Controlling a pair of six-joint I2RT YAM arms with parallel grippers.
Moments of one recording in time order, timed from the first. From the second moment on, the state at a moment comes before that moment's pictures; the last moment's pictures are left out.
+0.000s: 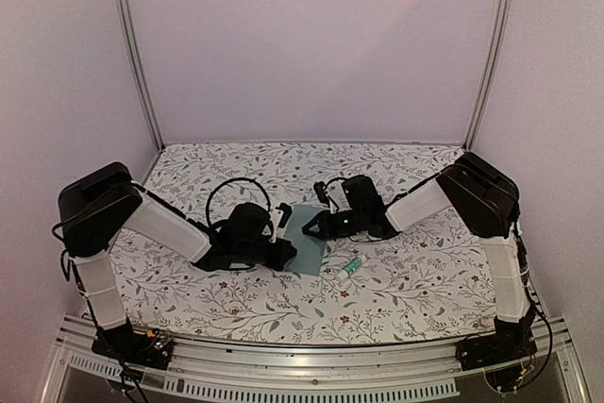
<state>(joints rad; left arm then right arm) -0.87 1.90 0.78 0.43 0.03 -0.45 0.73 2.24 1.22 0.42 -0.47 0.53</state>
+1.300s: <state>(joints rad) -0.88 1.73 0.64 0.53 0.04 -0.49 0.73 2.24 1.22 0.42 -0.46 0.53</state>
